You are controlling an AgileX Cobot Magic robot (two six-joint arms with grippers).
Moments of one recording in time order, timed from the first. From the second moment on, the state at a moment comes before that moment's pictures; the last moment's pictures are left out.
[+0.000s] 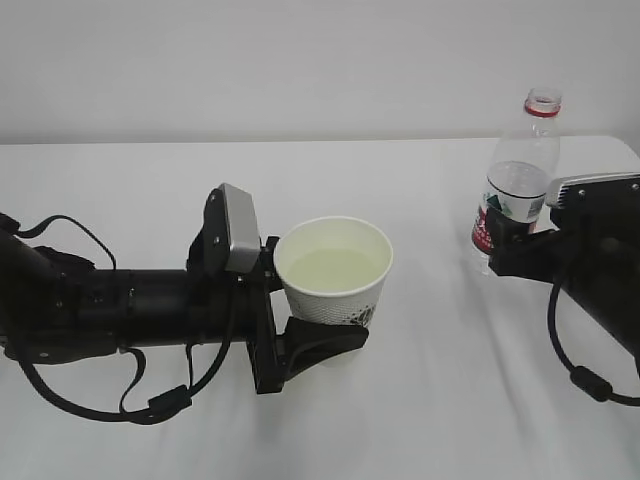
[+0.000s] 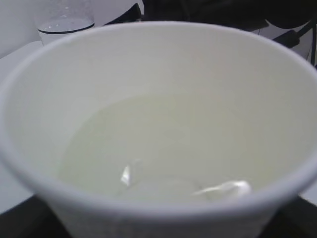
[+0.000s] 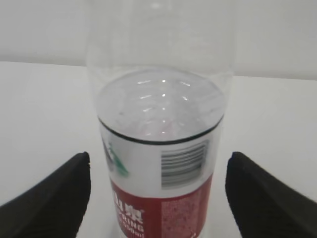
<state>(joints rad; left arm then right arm) -0.49 2.04 -0.79 0.96 -1.11 -0.31 0.16 1.97 -0.53 0.06 -1.14 -0.05</state>
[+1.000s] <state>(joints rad) -0.49 2.04 -0.79 0.85 -1.11 -0.31 0.16 1.77 -0.28 0.06 -1.14 -0.05</state>
